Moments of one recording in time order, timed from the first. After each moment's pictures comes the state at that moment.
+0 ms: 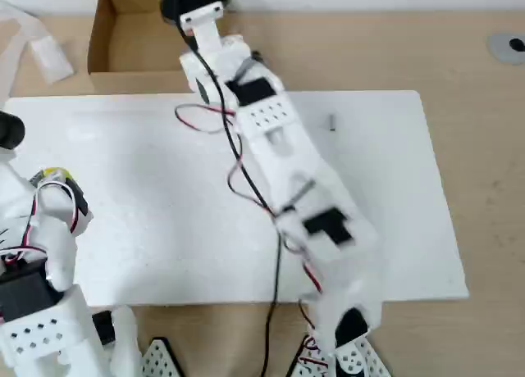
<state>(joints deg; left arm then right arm) -23.7 -67.3 42.5 68.2 0.0 -29.5 34.0 -28.5 31.6 -7.1</state>
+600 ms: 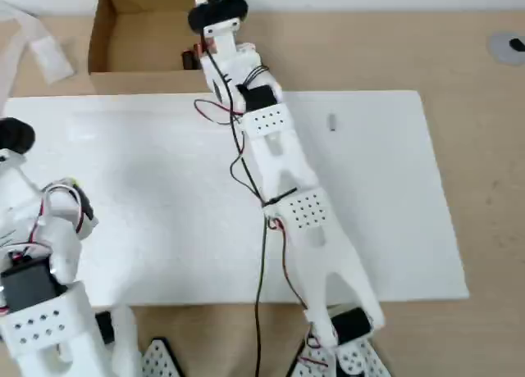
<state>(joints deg) -23.7 -67.3 48.2 68.1 0.0 -24.5 82.2 -89.1 43.5 -7.1</state>
